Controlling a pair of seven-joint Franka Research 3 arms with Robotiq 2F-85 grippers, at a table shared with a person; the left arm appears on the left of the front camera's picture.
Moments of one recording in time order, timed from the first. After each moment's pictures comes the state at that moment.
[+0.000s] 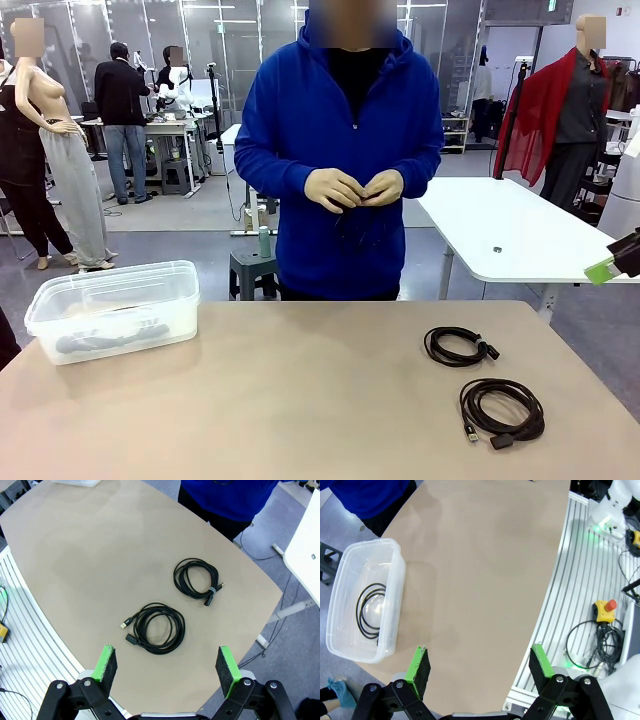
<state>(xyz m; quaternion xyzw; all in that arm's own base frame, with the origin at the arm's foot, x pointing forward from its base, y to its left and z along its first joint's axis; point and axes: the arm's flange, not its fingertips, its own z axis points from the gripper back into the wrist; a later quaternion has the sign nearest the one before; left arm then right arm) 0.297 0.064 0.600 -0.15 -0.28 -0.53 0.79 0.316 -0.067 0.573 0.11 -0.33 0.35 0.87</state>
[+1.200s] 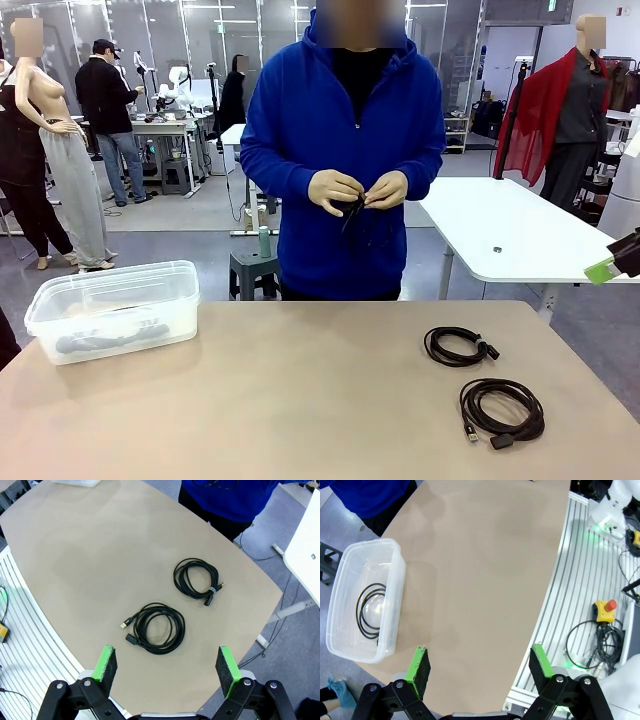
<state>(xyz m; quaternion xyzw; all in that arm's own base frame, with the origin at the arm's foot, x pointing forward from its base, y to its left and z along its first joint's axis) 0.297 0.064 0.600 -0.15 -0.28 -0.53 0.79 0.316 -0.067 0.573 0.11 -0.33 0.35 0.87</state>
